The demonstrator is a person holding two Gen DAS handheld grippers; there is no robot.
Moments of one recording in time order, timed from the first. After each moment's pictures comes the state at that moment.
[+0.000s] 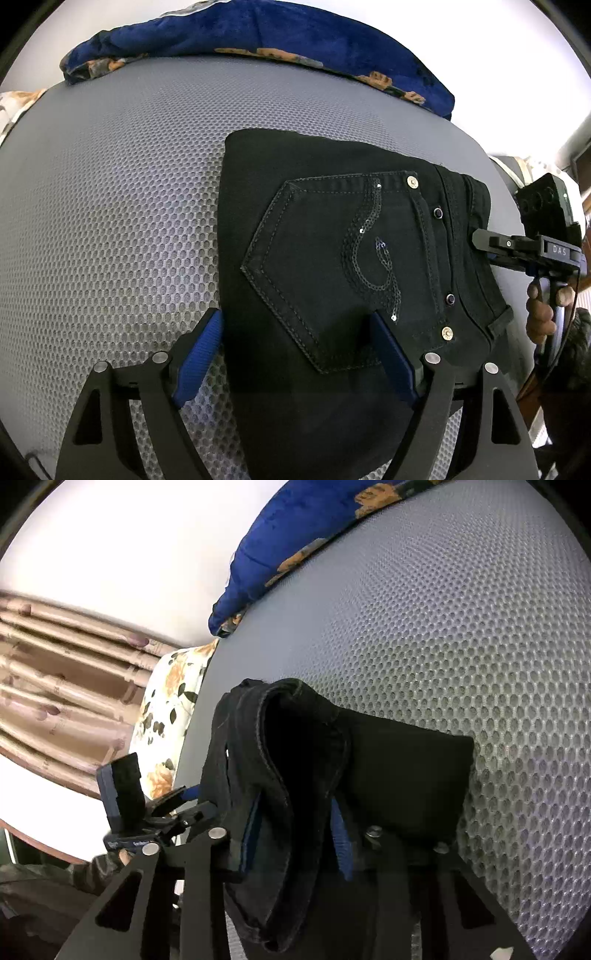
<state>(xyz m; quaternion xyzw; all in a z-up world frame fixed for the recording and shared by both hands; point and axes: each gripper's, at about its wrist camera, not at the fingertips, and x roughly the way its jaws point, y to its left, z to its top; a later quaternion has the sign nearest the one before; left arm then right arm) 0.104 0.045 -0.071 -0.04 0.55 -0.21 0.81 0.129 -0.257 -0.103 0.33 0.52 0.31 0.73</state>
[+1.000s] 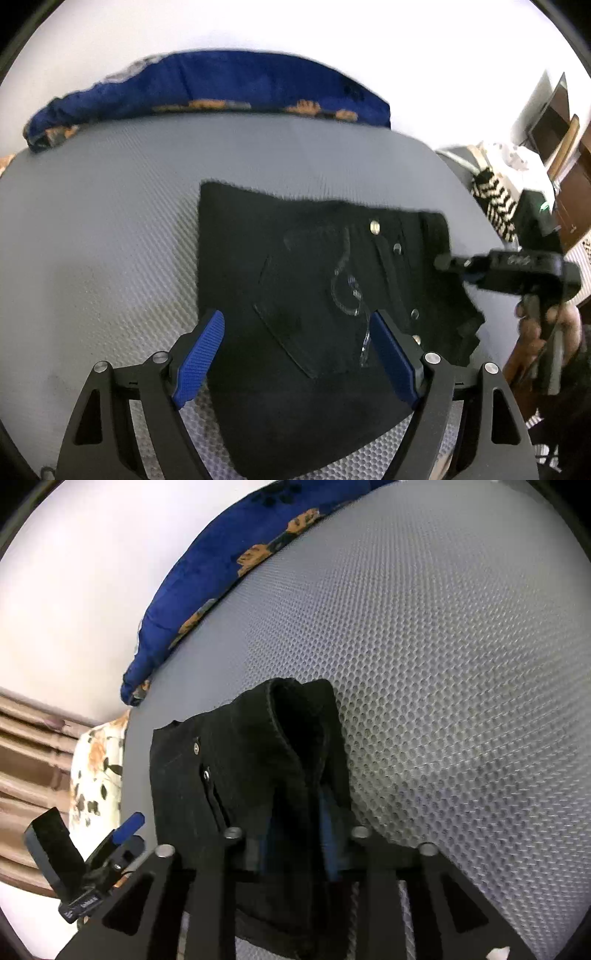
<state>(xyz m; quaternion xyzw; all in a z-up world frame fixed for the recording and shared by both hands) 0.083 0.025 -0.033 0.00 0.49 -0.29 0.82 0.062 -0.285 -0.068 0.34 0.52 0.05 0.78</state>
